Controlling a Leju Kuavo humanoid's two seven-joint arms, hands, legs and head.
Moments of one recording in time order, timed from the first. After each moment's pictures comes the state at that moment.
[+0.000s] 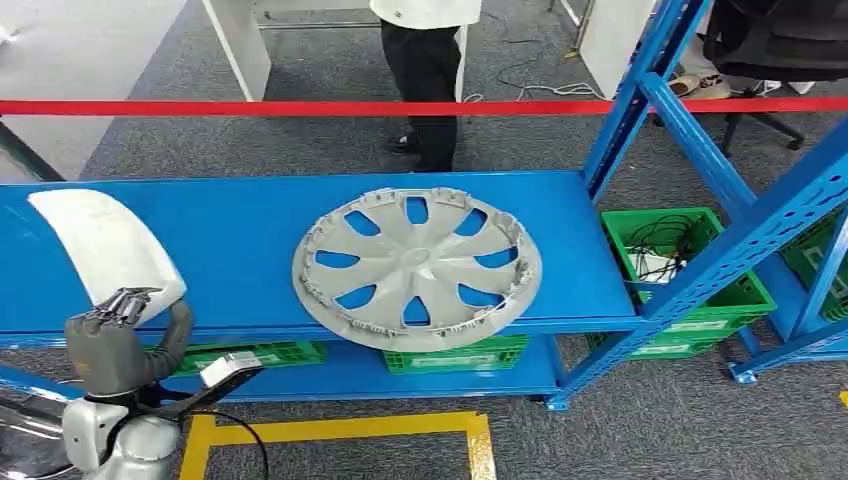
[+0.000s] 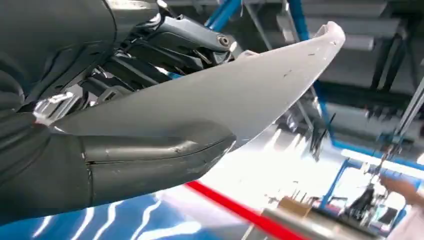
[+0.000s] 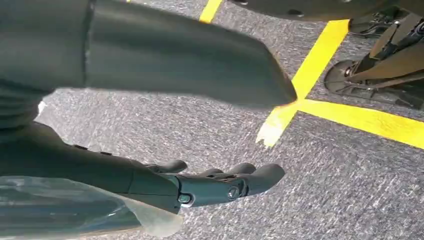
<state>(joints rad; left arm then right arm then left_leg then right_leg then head) 0.00 -0.19 0.07 -1.53 -1.00 0.70 -0.70 -0.03 0.07 -0.65 -0.19 1.04 -0.04 -0.04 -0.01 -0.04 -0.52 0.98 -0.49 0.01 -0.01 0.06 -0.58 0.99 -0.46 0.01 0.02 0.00</state>
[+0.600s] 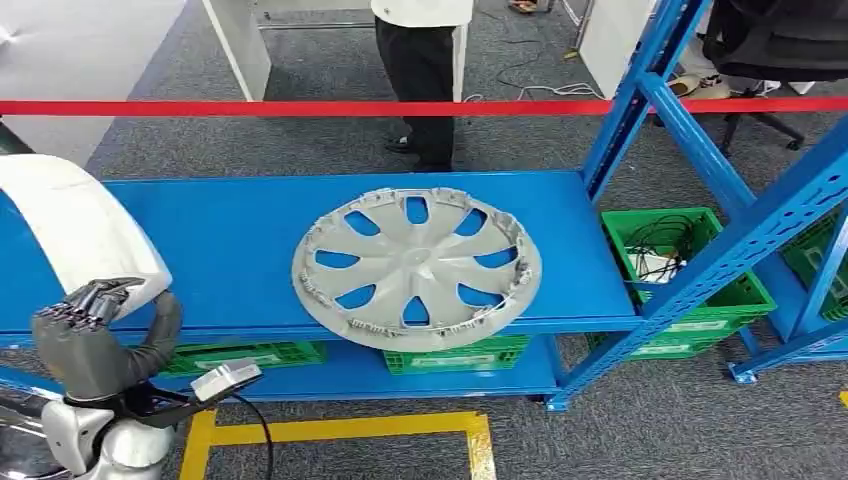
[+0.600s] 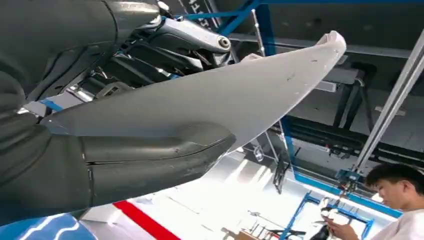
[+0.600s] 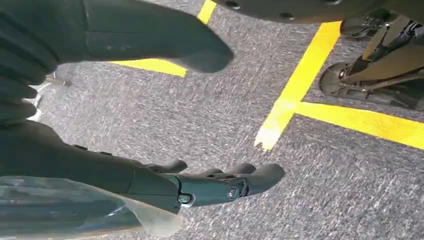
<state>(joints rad) 0.03 -0.20 0.00 -1.72 -1.00 0.70 -0.70 -0.03 0.07 -0.67 -0.19 1.03 -0.04 -0.04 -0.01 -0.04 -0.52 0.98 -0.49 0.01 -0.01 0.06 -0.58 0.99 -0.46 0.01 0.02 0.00</state>
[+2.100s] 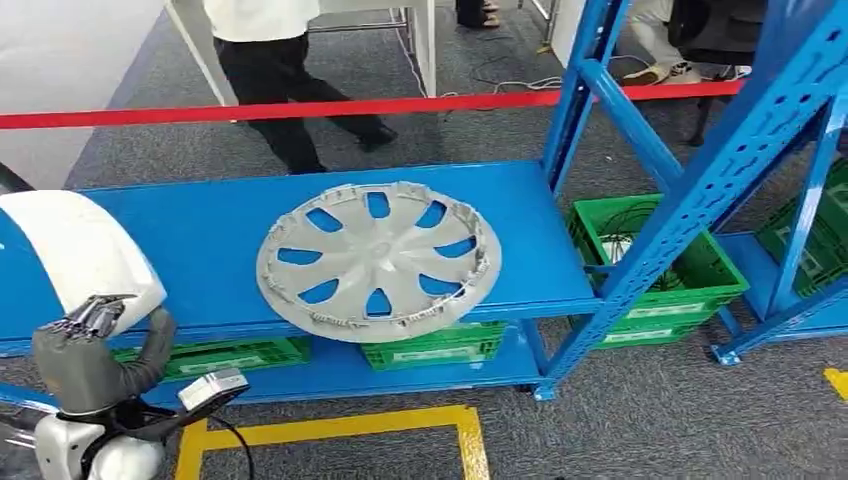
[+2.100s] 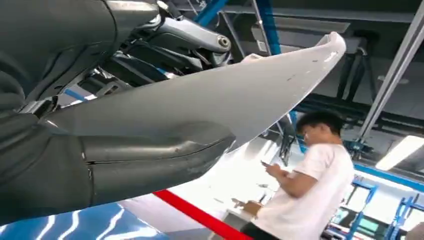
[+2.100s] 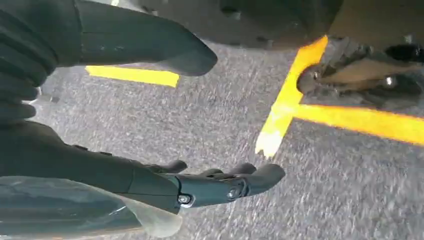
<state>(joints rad) 0.10 -0.11 -0.02 -1.71 -0.97 0.70 -0.59 -0.04 0.14 -0.70 -0.19 1.06 -0.10 -0.02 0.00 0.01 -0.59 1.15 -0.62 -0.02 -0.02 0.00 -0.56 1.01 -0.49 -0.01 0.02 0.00</state>
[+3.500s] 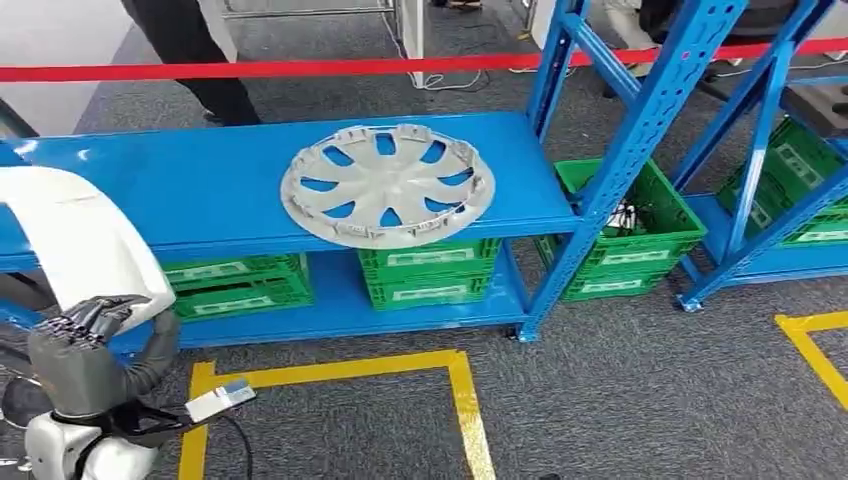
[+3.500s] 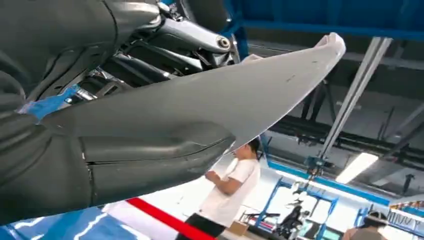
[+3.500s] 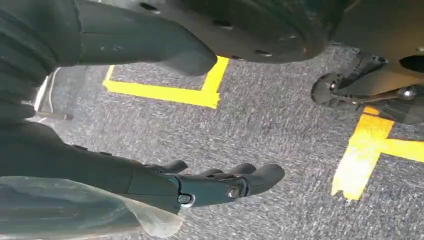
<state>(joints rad) 0.09 -0.12 -0.03 -1.74 -1.00 0.70 -0.70 -0.05 0.15 -0.72 -0.19 1.06 -0.10 -0.02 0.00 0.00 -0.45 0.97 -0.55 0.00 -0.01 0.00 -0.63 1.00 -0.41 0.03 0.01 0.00</state>
